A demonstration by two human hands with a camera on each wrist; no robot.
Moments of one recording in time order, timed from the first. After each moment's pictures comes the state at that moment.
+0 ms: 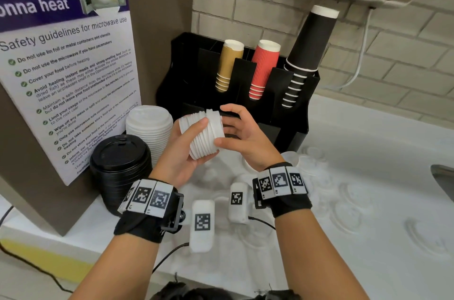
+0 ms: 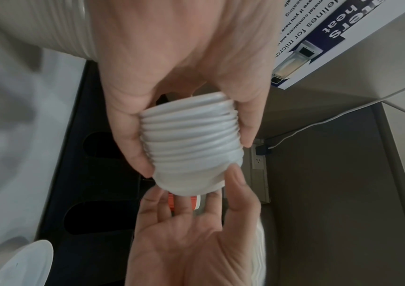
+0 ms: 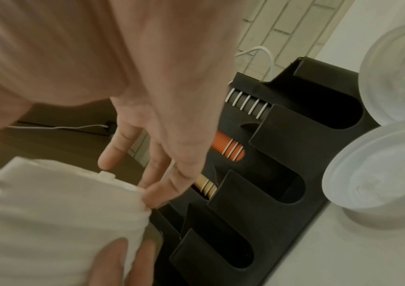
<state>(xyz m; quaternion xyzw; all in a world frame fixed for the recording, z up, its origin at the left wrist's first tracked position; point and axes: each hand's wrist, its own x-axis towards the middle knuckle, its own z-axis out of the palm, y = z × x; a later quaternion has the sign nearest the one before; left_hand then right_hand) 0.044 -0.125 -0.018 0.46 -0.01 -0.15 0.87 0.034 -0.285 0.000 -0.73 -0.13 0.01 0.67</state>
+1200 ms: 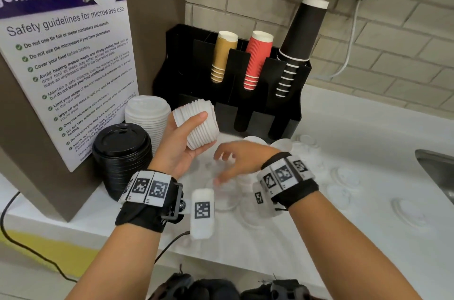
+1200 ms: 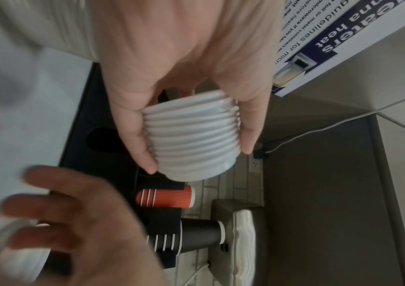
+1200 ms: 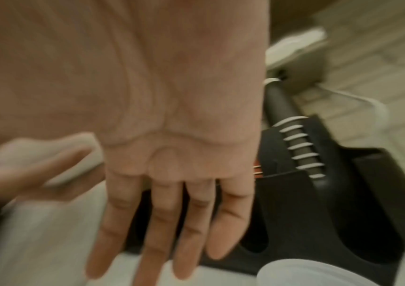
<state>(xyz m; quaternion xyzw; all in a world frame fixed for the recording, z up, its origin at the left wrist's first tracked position) 0.030 -0.121 -0.021 0.43 -0.01 -0.14 0.89 0.013 -0.287 -0.004 -0.96 -0.09 0.24 0.15</state>
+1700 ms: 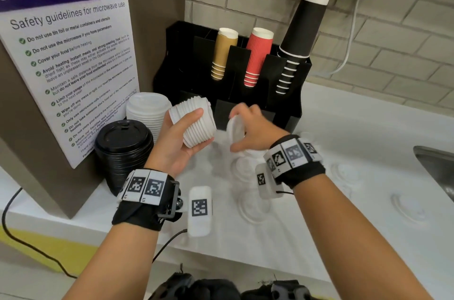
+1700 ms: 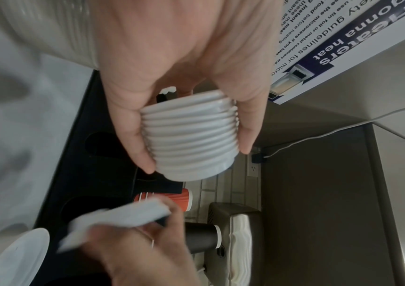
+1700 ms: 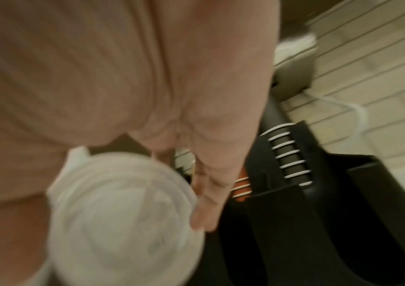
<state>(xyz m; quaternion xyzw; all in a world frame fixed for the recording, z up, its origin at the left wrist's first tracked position) 0.029 -0.111 -0.022 0.42 -0.01 -0.14 0.89 0.026 -0.300 0.013 -0.97 -0.04 0.06 0.24</state>
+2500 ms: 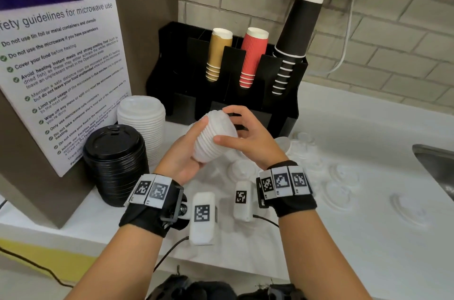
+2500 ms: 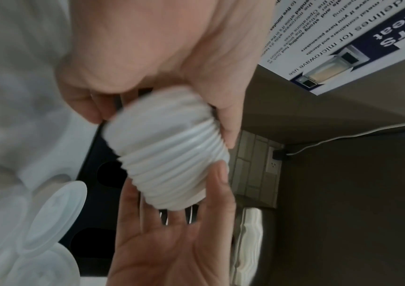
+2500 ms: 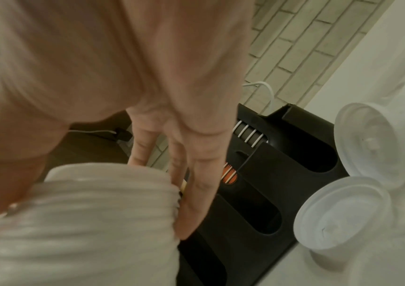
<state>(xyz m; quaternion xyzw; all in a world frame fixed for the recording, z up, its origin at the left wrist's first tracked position) 0.034 -0.135 -0.039 0.46 -0.03 -0.26 0.85 0.002 -0.293 -0.007 -0.81 -0.05 -0.05 0.59</state>
